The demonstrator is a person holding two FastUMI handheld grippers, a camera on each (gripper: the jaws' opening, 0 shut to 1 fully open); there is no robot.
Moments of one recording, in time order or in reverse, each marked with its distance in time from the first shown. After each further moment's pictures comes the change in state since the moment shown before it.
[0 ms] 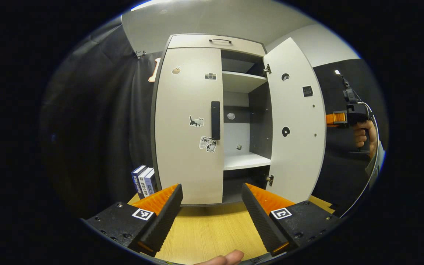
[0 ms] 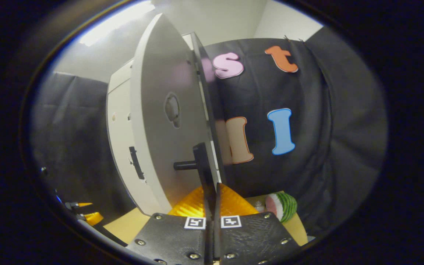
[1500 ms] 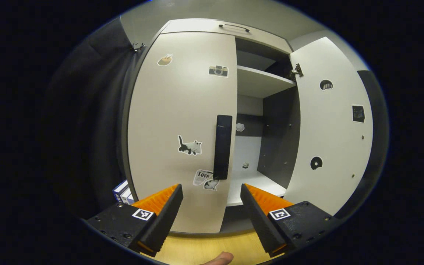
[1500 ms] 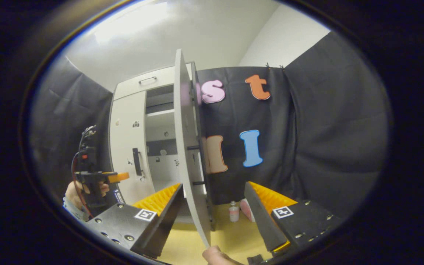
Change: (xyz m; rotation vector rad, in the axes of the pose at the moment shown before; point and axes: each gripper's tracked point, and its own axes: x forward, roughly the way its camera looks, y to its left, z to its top) left arm 0.180 0.005 0.076 -0.079 0.023 0.003; right arm -0.163 0.005 -0.032 -0.013 -0.125 -0.168
